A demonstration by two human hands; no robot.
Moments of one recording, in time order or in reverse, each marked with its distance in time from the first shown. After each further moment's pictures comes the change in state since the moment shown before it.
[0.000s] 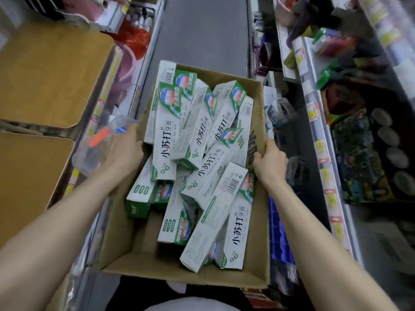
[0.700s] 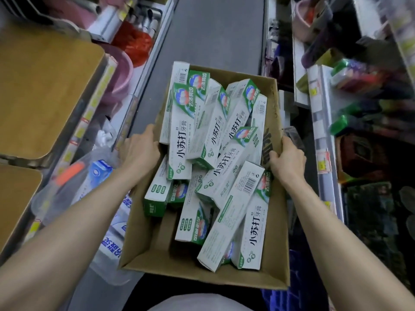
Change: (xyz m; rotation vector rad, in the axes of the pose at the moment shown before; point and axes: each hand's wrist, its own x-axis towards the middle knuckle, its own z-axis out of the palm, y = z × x) left_hand 0.182 0.103 0.038 -0.048 -0.034 -0.087; right_hand 0.233 -0.020 -0.030 -0.049 -0.027 -0.067
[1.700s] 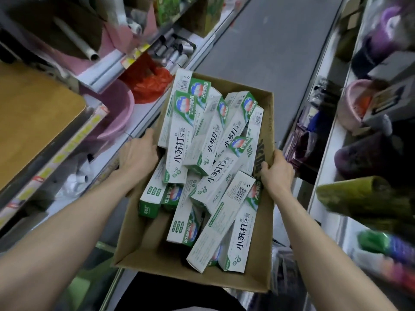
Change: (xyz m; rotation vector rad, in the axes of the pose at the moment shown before) left_hand 0.428 0.144 0.016 0.009 0.113 -0.265; right_hand 0.530 -0.123 0.034 0.015 -0.128 -0.245
